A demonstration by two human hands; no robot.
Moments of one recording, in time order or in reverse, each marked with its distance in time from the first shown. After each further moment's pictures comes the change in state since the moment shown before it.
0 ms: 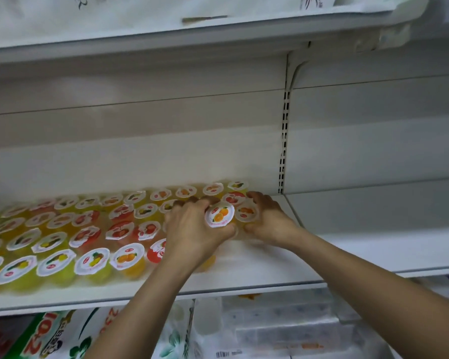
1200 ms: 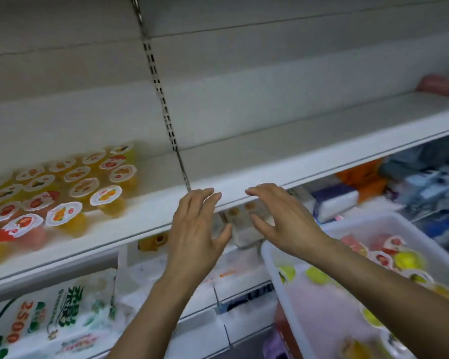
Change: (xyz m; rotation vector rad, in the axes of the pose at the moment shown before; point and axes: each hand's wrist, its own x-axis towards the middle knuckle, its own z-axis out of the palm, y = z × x) left_hand -0.114 0.132 0.132 -0.032 -0.004 0.487; right_hand -0.205 0.158 -0.091 -0.198 0.292 -0.143
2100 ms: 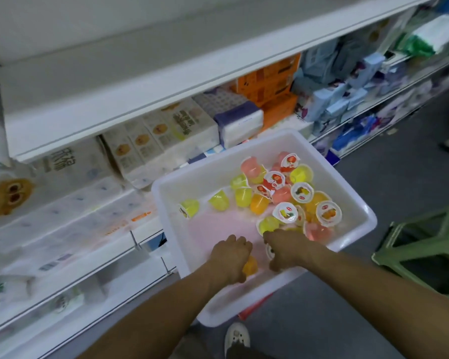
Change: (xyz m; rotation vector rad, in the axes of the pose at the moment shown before) left_hand -0.126 0.205 0.242 0.123 -1.204 0.435; right_hand -0.254 0.192 0.013 -0.247 -1.003 0.617
